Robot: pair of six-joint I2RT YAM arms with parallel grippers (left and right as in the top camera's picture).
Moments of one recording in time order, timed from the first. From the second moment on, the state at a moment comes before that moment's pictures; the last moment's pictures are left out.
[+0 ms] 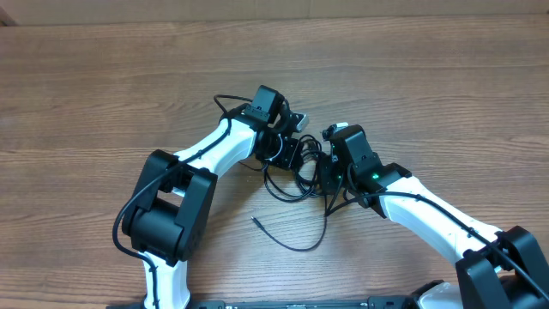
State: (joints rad) left arm -0.46 2.03 1.31 -0.54 0.57 -0.09; right arm 0.50 1.53 0.79 -0.25 -0.04 0.32
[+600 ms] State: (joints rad) left arm -0.38 2.03 1.31 -0.55 0.72 -0.05; right arm 0.50 1.63 0.79 -0.17 -0.02 0.30
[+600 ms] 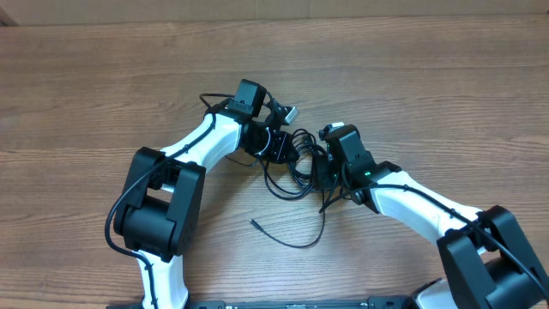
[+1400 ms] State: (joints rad) left arm -0.43 2.03 1.31 -0.54 0.73 -0.05; right arm 0.50 1.63 0.79 -0.19 -0.01 0.28
